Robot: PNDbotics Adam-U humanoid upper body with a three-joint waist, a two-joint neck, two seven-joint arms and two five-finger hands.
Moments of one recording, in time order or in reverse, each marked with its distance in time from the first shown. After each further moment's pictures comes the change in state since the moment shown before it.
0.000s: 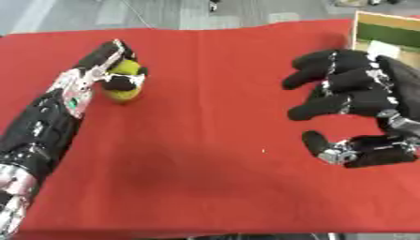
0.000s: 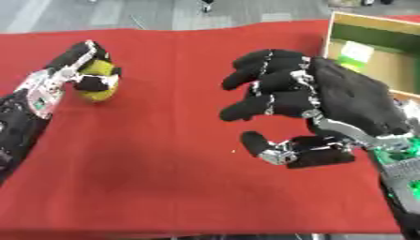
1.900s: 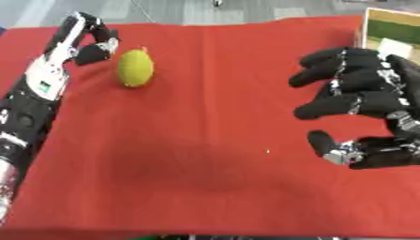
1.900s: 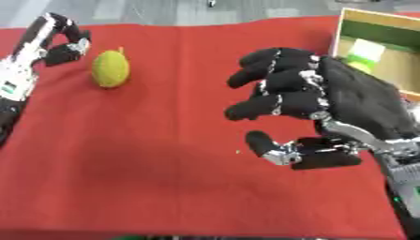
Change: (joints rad) left arm 0.006 0.090 0.074 -0.002 0.355 0.020 -0.078; right arm -0.007 0.007 -0.005 0.000 0.016 -0.005 -0.012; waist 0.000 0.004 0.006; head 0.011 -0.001
